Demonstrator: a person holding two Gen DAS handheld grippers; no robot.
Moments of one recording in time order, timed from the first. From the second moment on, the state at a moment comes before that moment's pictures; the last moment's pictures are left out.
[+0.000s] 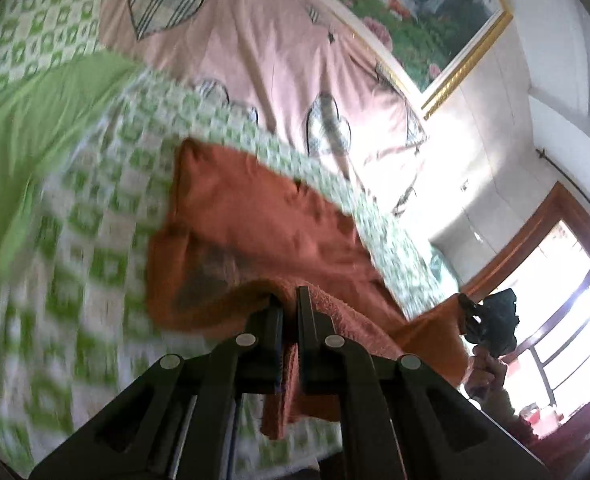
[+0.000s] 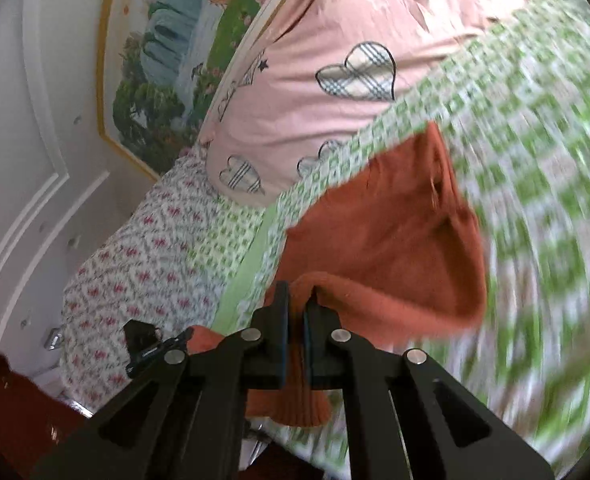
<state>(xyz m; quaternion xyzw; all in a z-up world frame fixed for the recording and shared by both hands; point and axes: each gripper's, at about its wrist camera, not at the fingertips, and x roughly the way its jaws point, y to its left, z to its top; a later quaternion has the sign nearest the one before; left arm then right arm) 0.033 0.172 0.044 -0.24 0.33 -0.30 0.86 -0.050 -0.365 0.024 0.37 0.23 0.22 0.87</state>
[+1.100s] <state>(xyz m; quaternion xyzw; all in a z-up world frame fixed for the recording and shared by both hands) 0.227 0.111 -0.025 -0.21 0.43 -0.27 0.84 0.136 -0.422 -0.016 0.34 0.34 0.02 0.88</state>
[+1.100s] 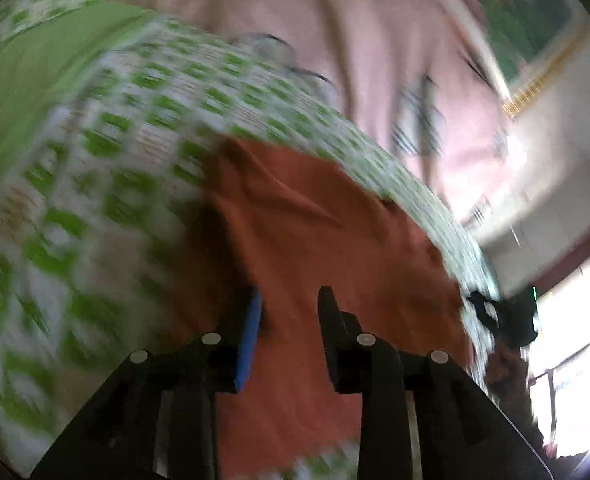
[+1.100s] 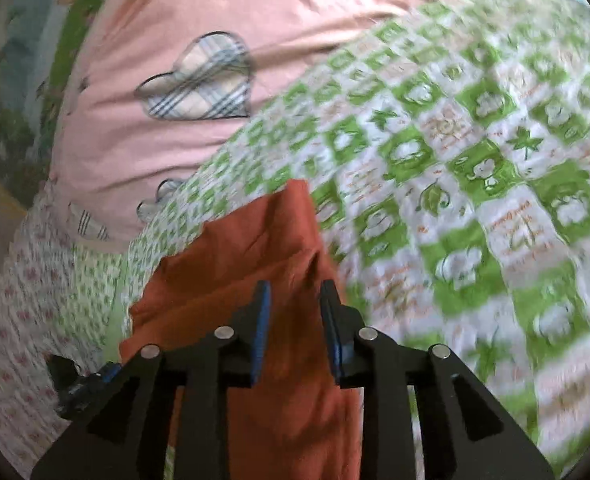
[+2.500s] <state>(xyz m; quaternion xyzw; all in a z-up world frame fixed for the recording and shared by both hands) 0.275 0.156 0.011 -0.25 0.41 -0.12 0.87 0.149 -0.374 0.011 0.24 0.35 -0.01 0.91</state>
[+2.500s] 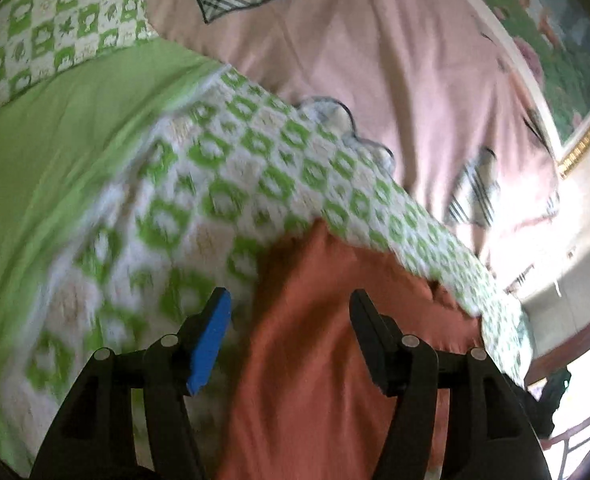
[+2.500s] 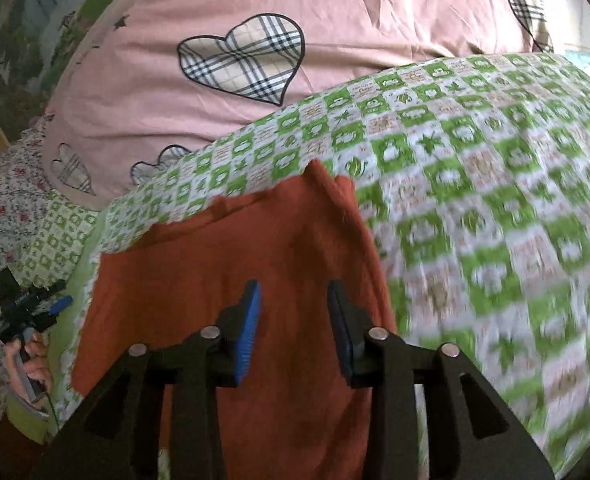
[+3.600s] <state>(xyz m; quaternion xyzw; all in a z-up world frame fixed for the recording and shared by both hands) 0.140 0.095 -0.073 -0.34 0.43 -0.14 0.82 0.057 -0.297 -0.018 0.28 0.36 0.03 0.89</state>
